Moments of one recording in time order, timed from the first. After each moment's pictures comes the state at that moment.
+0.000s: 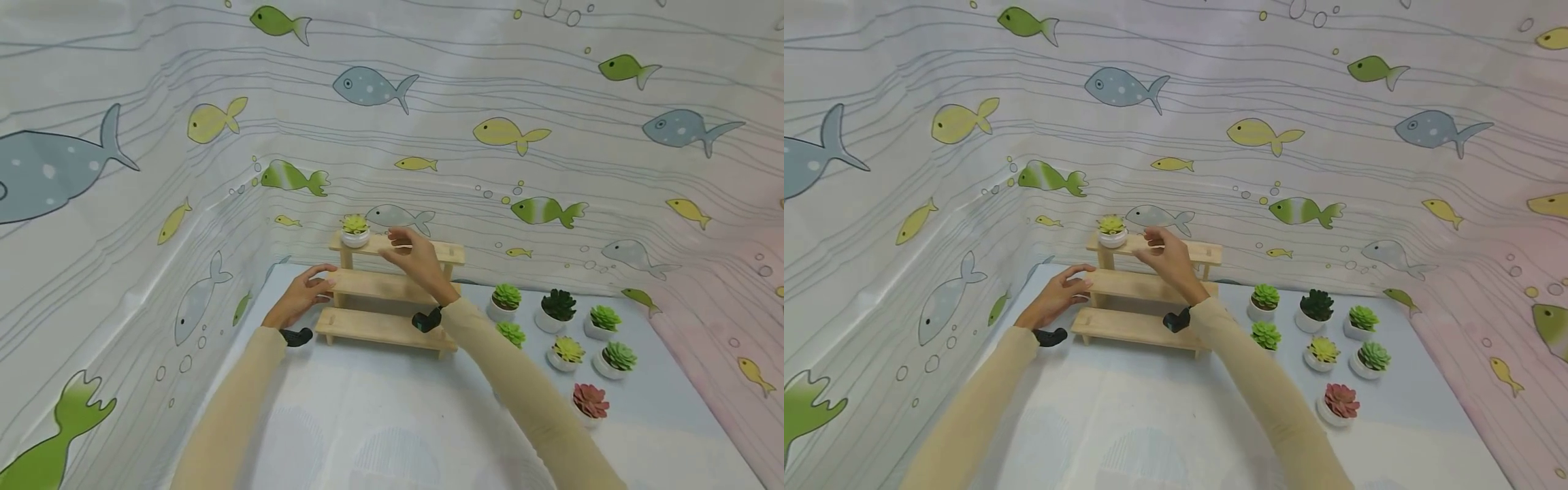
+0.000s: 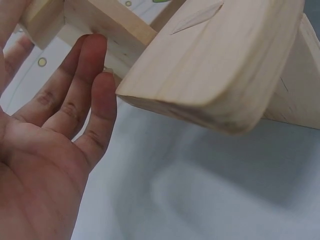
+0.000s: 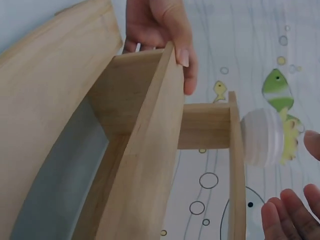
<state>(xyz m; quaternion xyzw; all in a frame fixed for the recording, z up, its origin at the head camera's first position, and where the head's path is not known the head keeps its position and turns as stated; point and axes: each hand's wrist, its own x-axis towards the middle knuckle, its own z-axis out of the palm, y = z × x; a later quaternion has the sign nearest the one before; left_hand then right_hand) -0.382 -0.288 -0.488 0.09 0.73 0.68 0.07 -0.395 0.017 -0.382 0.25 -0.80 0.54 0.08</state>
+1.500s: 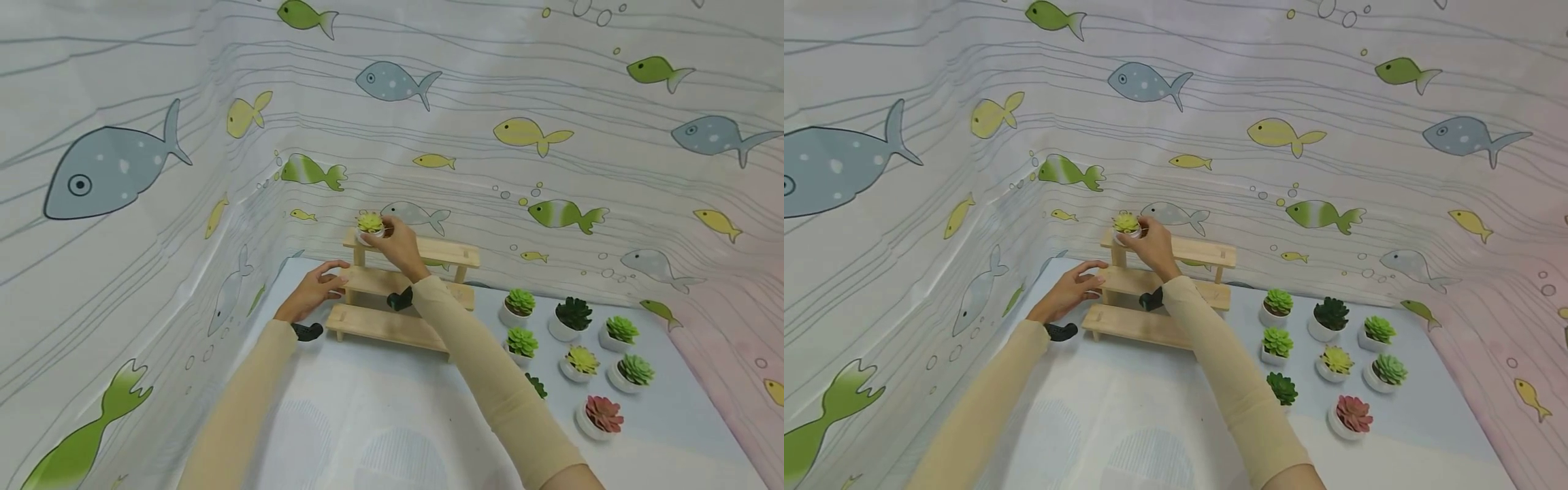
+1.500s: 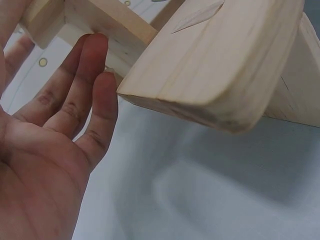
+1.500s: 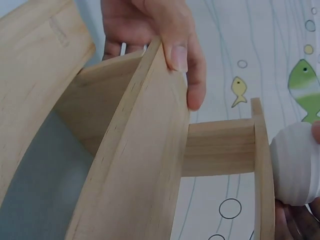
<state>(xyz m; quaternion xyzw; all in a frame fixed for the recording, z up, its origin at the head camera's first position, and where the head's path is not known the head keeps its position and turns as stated) -0.370 -0.283 -0.488 0.07 0.72 0.69 0.06 -0.416 -0.047 -0.379 0.20 -0.83 0.52 0.04</state>
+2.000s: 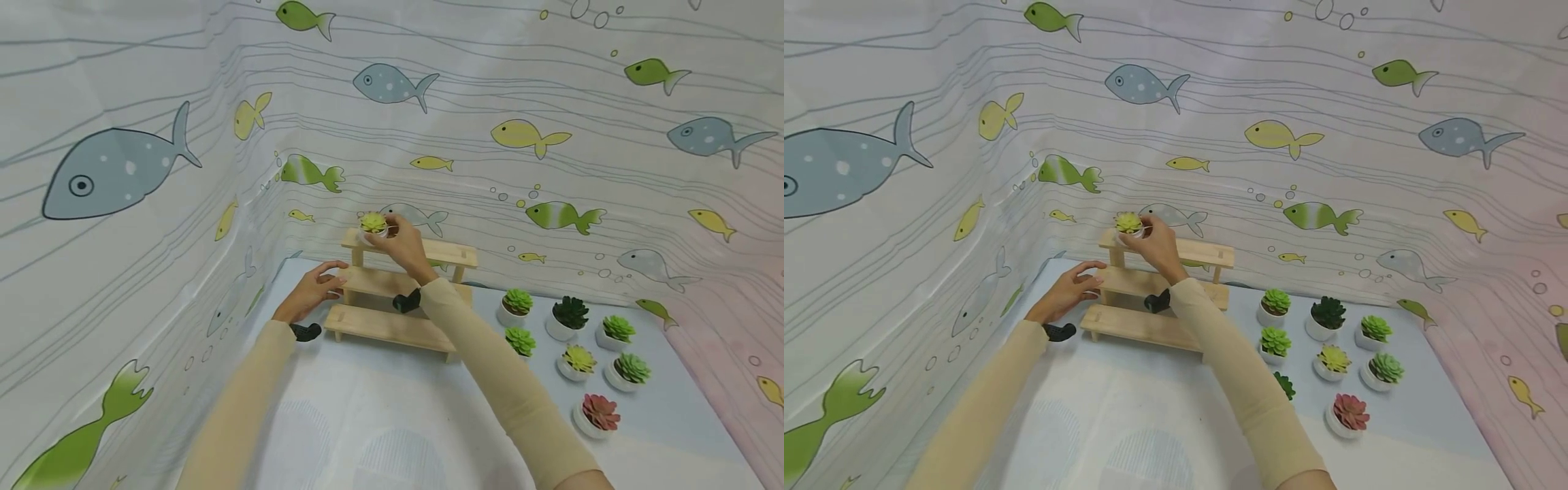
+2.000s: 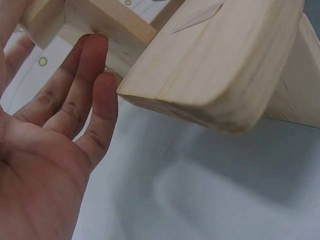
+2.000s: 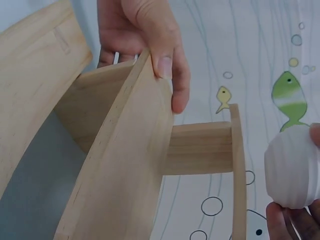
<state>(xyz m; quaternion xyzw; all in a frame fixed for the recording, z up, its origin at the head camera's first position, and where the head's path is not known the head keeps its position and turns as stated) -0.376 -0.285 -0.485 0.07 0.73 0.68 0.07 -0.416 -0.035 -0.372 0.19 -0.82 0.53 0.04</state>
